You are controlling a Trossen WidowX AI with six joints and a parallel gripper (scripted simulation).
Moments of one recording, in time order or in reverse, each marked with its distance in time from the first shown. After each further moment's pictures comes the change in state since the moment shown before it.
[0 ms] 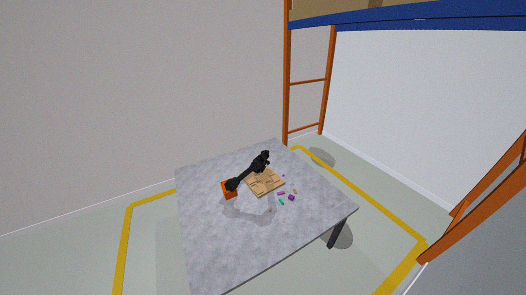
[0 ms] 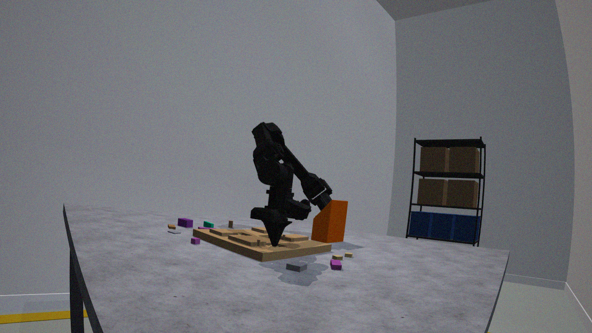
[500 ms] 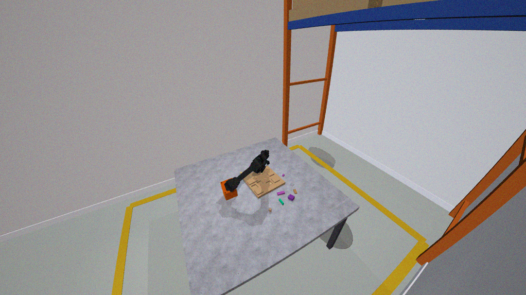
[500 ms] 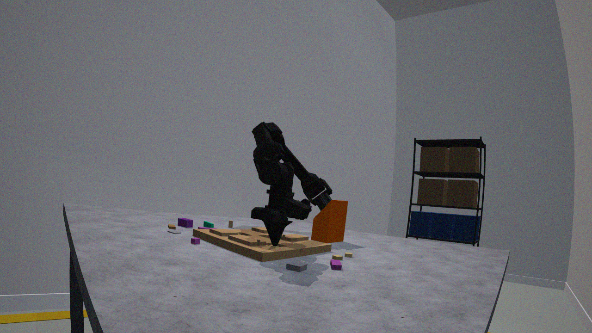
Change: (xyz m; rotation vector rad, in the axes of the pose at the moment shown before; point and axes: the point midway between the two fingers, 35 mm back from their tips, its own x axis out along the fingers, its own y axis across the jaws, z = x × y) arm -0.001 0.001 0.000 -0.005 0.001 0.002
